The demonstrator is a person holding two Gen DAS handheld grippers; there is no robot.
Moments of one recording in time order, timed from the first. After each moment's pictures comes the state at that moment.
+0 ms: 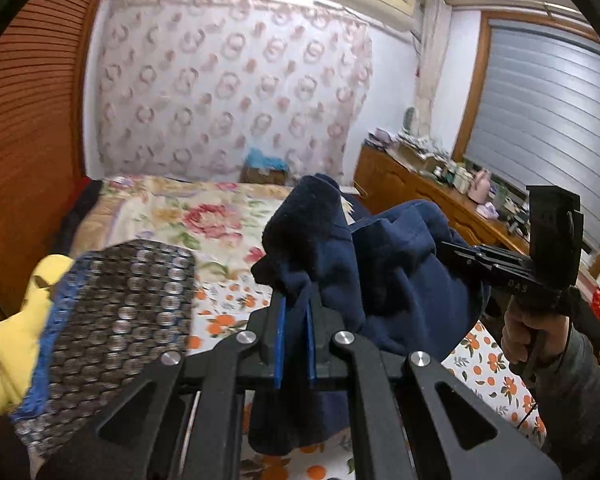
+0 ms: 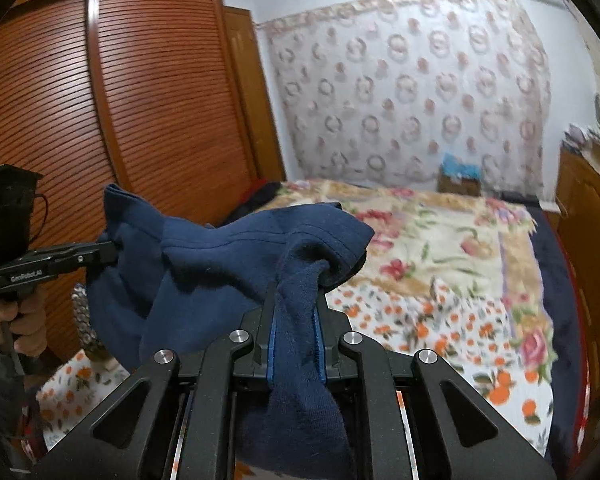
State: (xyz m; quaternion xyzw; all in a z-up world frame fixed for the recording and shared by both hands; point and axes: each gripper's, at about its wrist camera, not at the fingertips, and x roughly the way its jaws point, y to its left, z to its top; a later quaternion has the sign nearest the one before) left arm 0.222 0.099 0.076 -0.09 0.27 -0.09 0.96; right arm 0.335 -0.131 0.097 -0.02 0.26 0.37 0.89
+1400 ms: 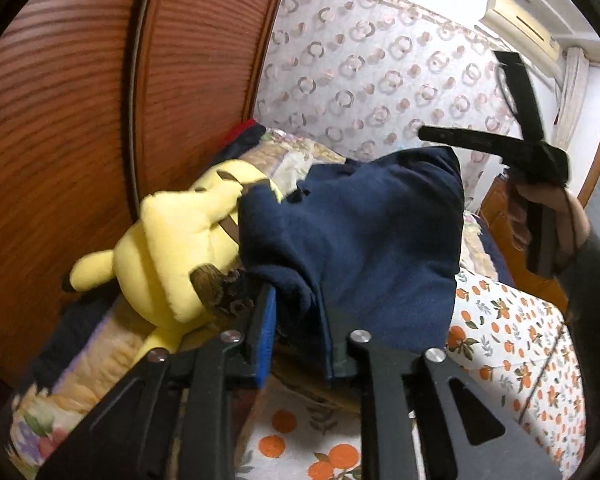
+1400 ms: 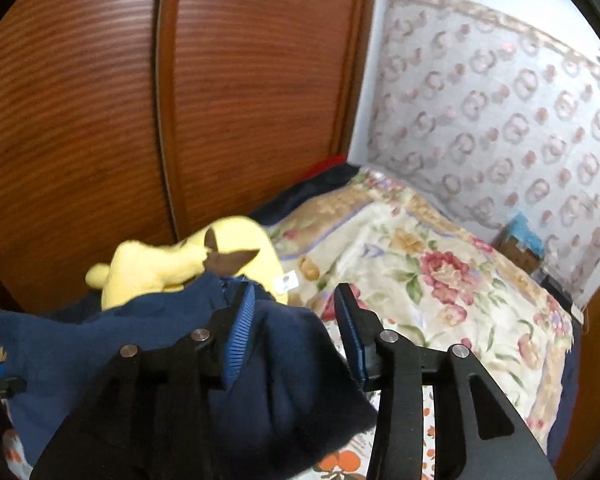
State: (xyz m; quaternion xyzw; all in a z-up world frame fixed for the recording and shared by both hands) left arm 0.110 0.259 -0.033 -0.18 0.29 0.15 0.93; right arm 0.388 0.207 0.079 -0.19 0.27 0.43 0.84
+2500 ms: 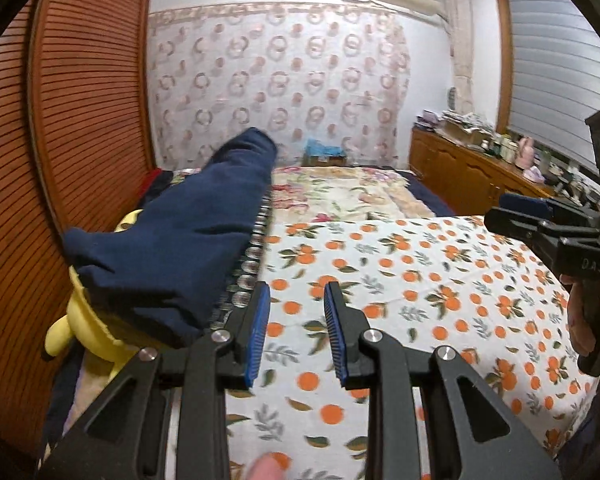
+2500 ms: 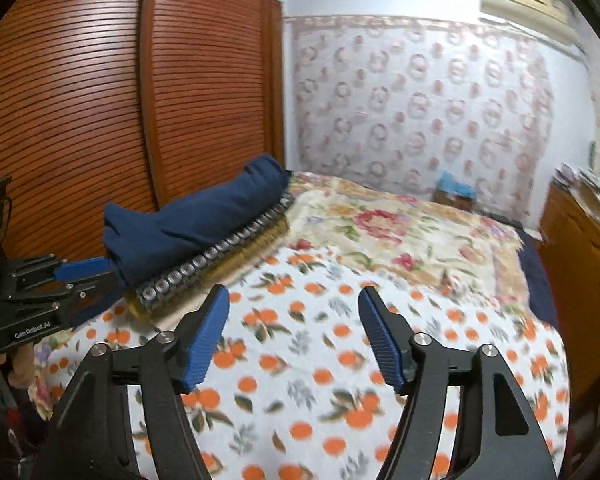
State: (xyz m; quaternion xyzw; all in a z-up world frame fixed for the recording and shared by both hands) left arm 0.079 0.091 -0.002 -0.02 0.27 0.01 0.96; right arm 0.166 -0.057 0.070 -0.08 0.25 0.31 0.91
